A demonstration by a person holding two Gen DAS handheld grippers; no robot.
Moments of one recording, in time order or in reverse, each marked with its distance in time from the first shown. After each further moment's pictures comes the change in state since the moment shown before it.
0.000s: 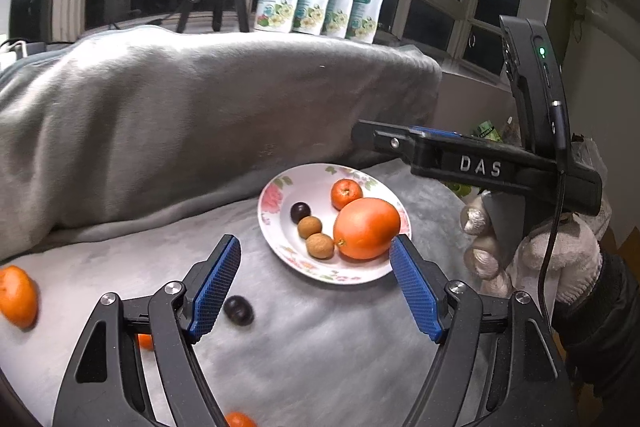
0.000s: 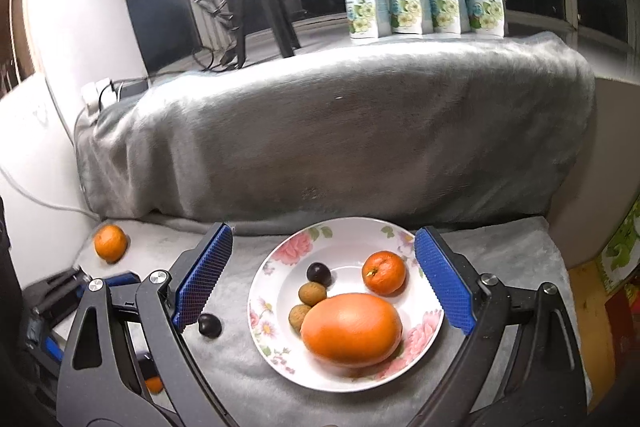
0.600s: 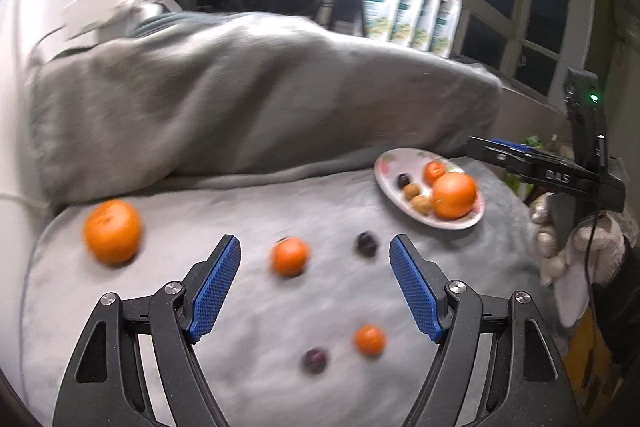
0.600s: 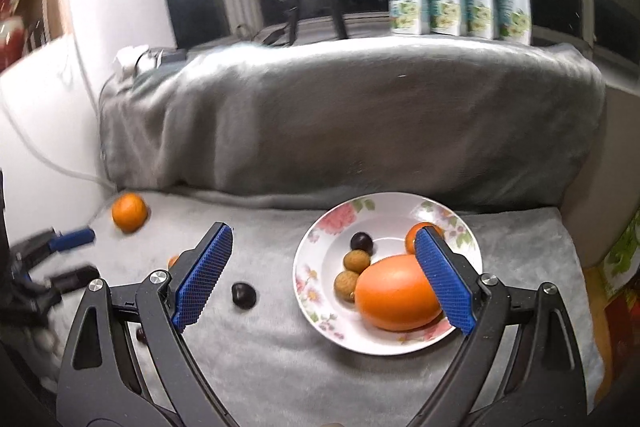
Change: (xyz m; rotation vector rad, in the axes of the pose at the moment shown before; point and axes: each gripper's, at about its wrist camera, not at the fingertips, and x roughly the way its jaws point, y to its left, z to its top) left arm -0.076 0.086 -0.057 -0.107 -0.035 0.195; right arm -0.017 0.047 -0.032 -0.100 0.000 0.030
